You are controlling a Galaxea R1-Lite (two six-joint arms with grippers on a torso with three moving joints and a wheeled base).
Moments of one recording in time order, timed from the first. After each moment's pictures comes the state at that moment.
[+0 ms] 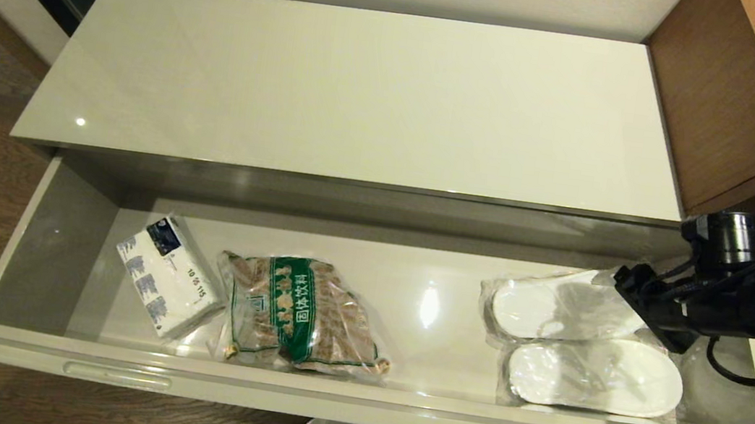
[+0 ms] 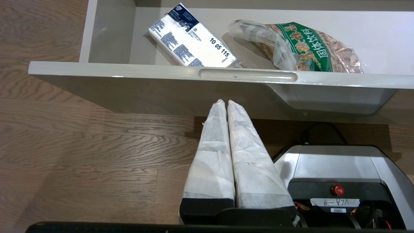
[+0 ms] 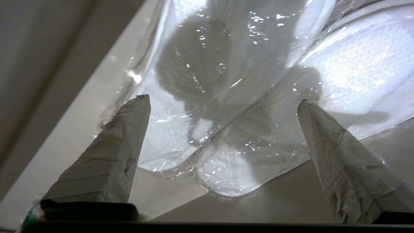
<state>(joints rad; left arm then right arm) 0.01 0.00 0.00 0.01 0.00 0.01 -0.01 1.89 -1.05 -0.12 0.00 0.78</state>
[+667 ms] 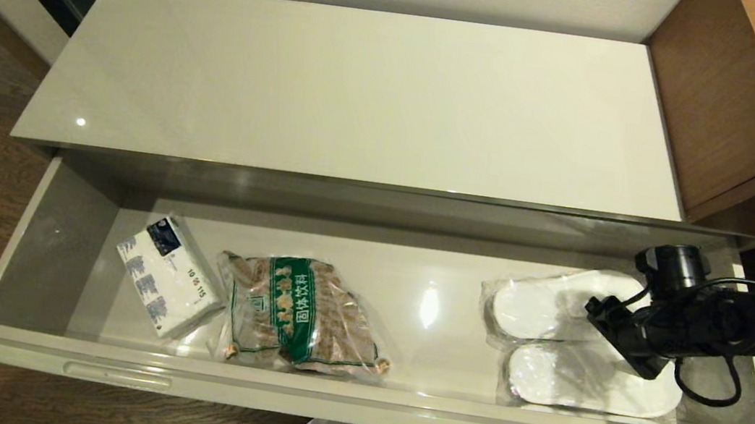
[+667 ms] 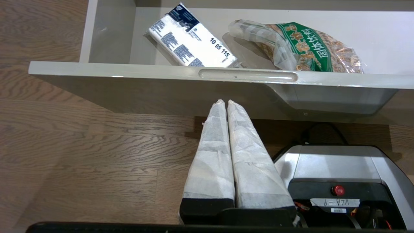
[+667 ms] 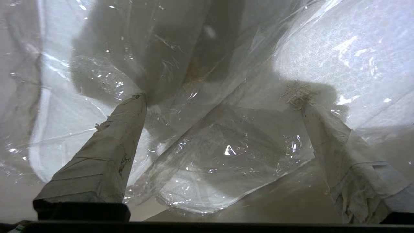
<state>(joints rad) 0.01 0.00 0.00 0.01 0.00 0.01 0.00 2.06 -1.05 -0.13 -0.01 0.79</state>
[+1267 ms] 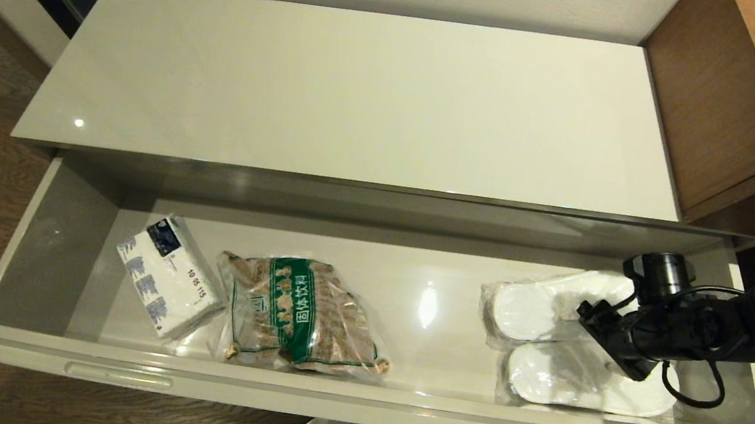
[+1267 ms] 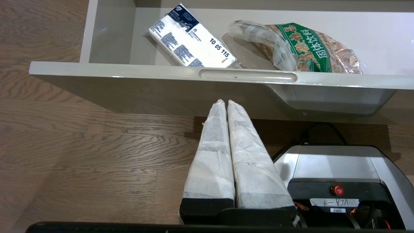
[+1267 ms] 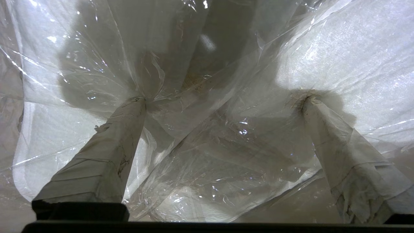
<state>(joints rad) 0.01 0.00 0.00 0.01 0.00 0.01 0.01 2.15 -1.05 -0.19 -0.01 0.79</state>
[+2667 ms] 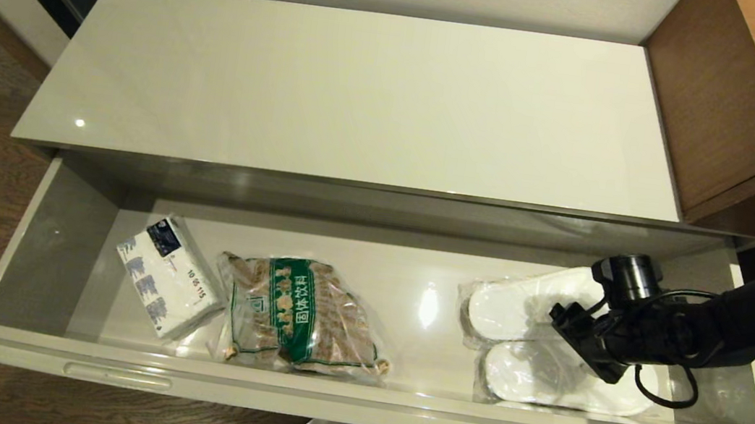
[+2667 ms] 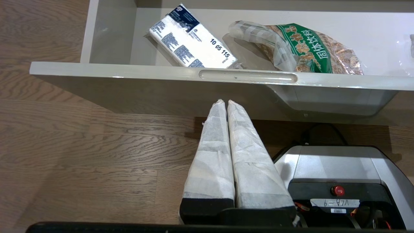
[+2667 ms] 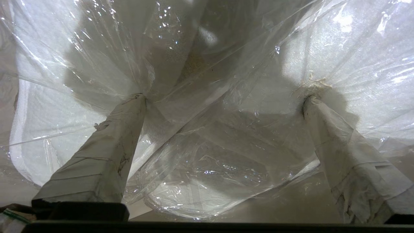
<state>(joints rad) 0.01 0.00 0.00 0.01 0.00 0.01 0.13 2.13 -1.01 -0.21 0.00 0.84</state>
